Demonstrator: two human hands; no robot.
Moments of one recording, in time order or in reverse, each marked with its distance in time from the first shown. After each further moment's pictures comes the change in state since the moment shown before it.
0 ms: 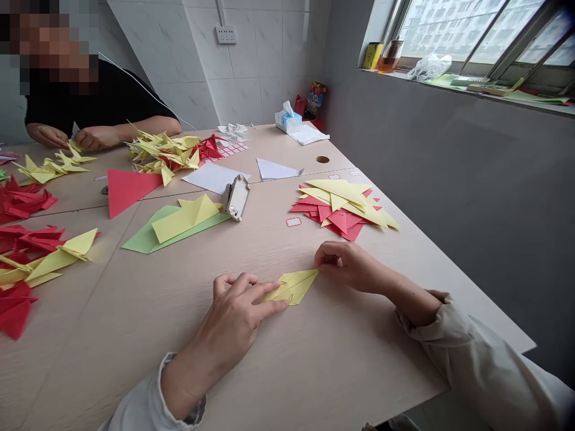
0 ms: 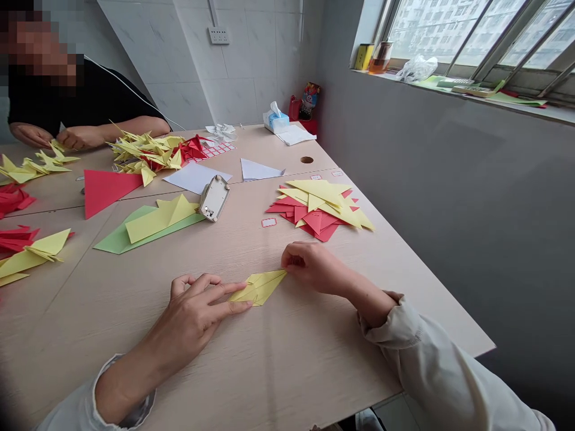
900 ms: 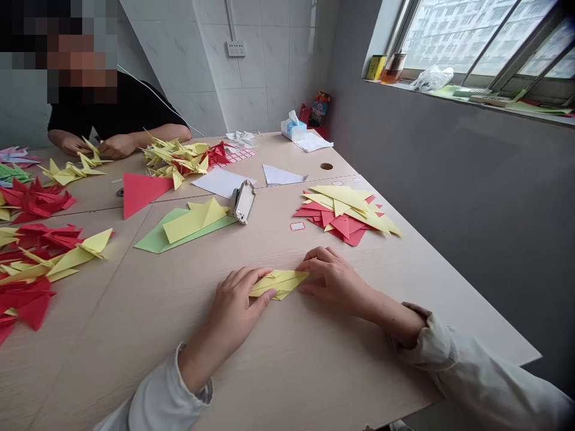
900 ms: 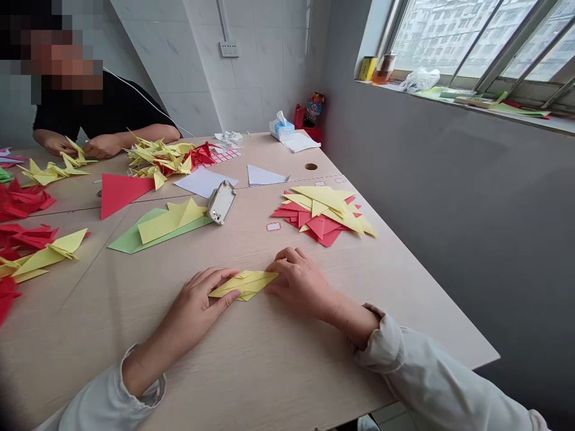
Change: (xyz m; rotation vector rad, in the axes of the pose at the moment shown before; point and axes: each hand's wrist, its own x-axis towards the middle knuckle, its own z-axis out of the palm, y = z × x) left_hand 0.005 -0.009 0.010 -0.319 0.094 -0.426; right_hand 0.005 -0.024 0.033 -0.176 0.105 -0.044
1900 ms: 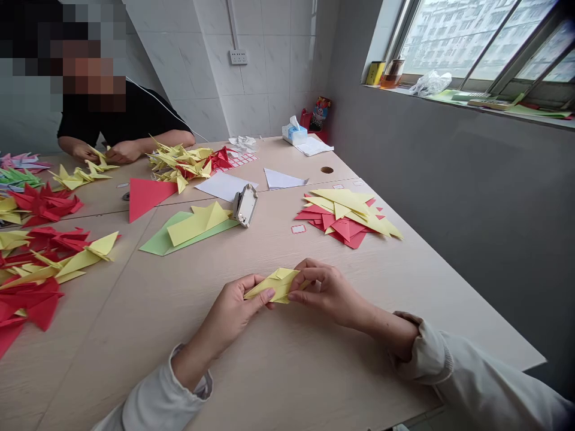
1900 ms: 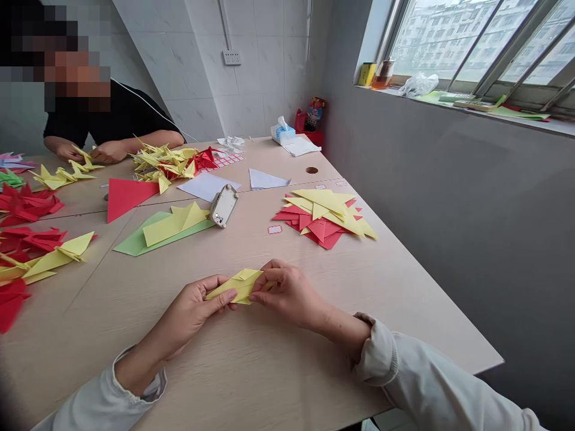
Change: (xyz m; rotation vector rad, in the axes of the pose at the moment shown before) left_hand 0.002 0.005 -0.008 -0.813 -0.246 -0.338; right_hand -0.001 -0.022 0.010 0.580 -0.011 0.050
